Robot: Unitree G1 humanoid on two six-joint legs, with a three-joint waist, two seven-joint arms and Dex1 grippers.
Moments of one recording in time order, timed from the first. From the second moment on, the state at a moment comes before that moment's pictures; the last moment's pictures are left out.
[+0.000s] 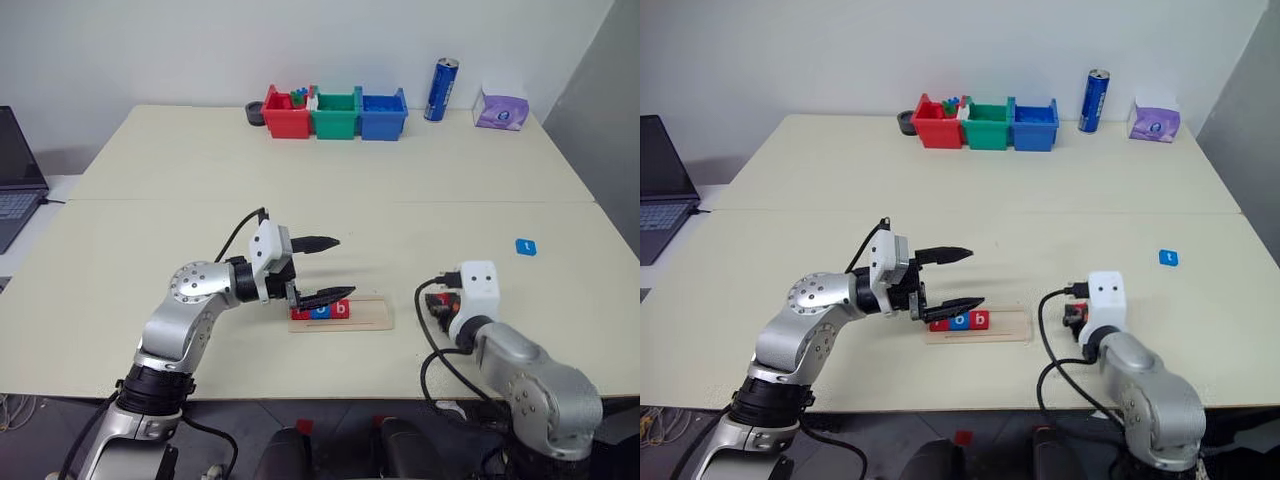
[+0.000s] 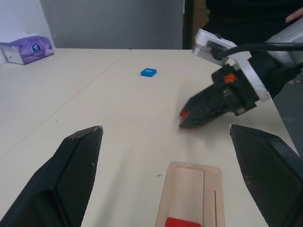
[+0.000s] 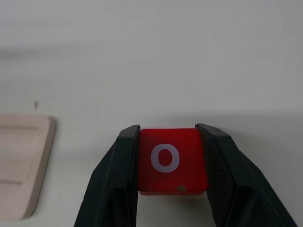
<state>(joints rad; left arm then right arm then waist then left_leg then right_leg) -0.38 0.52 -0.08 -0.13 -0.43 0.26 -1.07 -0.11 -0.07 -0.04 -0.78 0.21 1.40 -0.06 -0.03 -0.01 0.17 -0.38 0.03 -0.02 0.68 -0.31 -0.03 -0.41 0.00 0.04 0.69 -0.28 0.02</state>
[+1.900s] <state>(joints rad) -0.40 0.52 -0.10 -0.13 -0.43 0.25 -1.10 -0.26 -0.75 0.07 0.22 0.20 -0.07 1.32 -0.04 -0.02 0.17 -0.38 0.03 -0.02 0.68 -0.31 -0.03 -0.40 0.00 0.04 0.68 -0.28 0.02</state>
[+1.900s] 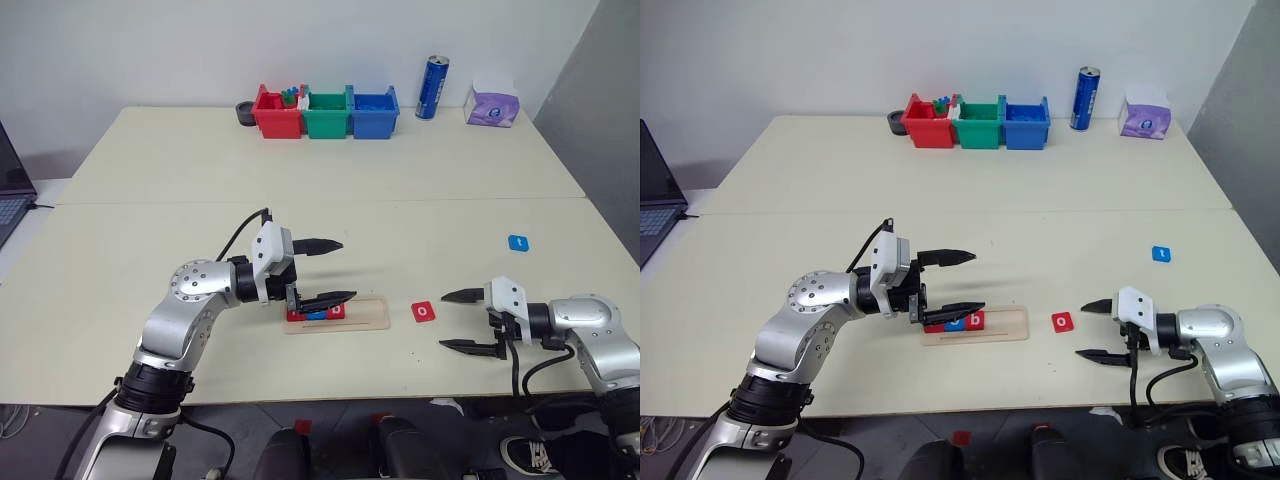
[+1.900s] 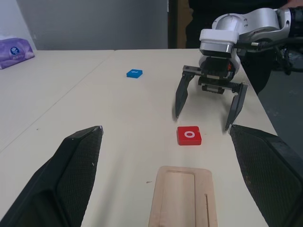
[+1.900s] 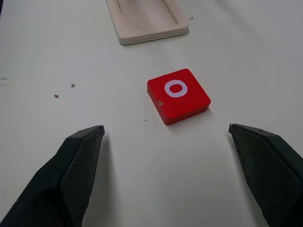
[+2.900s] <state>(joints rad) -0.36 0.60 -0.10 -0.19 -0.51 0.31 -1.25 -0.37 -0.69 0.13 0.35 0.19 -0.09 1.37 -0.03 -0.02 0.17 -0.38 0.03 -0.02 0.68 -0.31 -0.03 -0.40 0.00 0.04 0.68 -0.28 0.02</state>
